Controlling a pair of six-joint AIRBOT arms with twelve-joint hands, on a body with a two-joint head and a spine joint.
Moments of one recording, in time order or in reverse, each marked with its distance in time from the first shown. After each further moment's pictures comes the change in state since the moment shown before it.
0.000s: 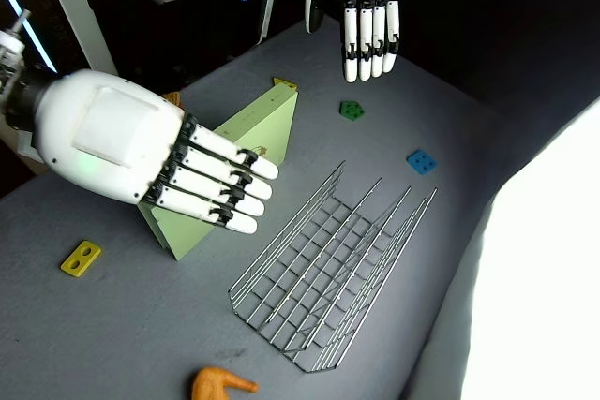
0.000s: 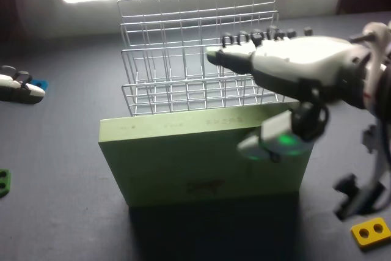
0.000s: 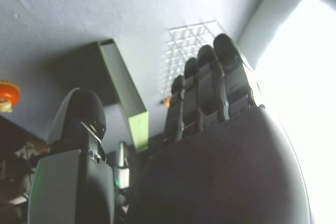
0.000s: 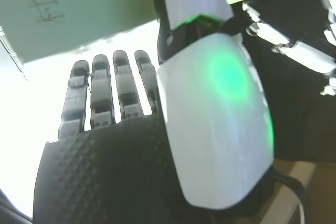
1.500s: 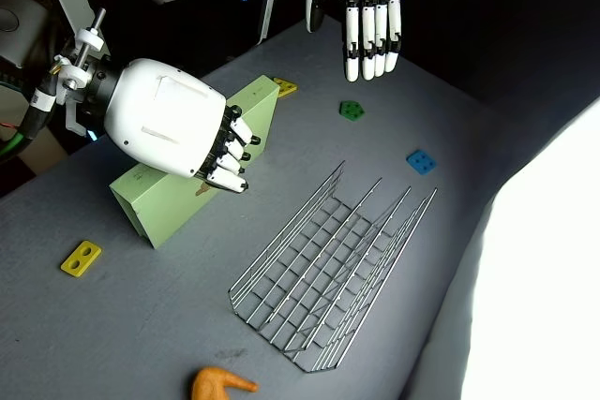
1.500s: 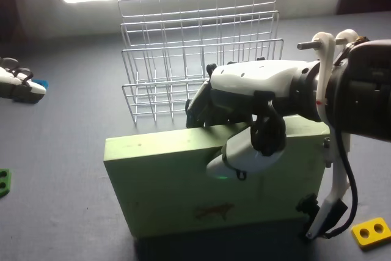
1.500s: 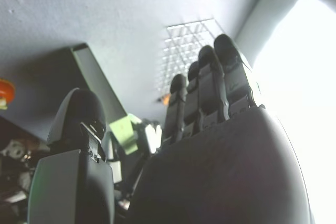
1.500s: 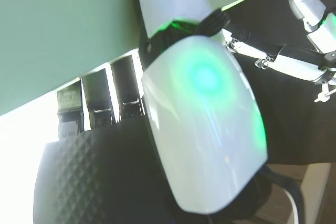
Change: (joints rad) left arm -0.021 0.000 -0.006 0.000 -0.004 -0.005; right arm 0.014 -0.100 0.053 0.271 -0.043 -0.119
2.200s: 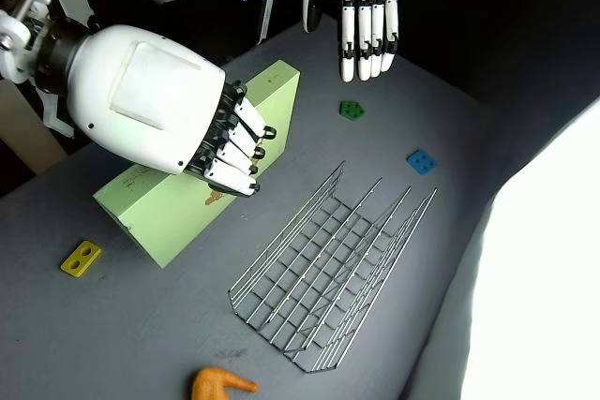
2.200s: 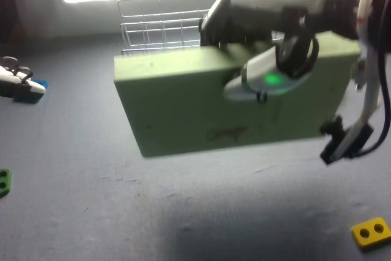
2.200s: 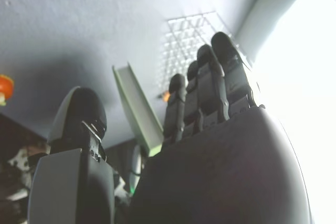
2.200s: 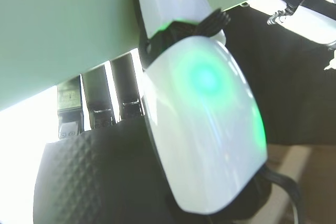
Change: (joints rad) left arm 0.000 0.000 0.008 0.000 0.002 -0.008; right arm 0.193 0.091 -0.003 0.000 -0.007 -0.207
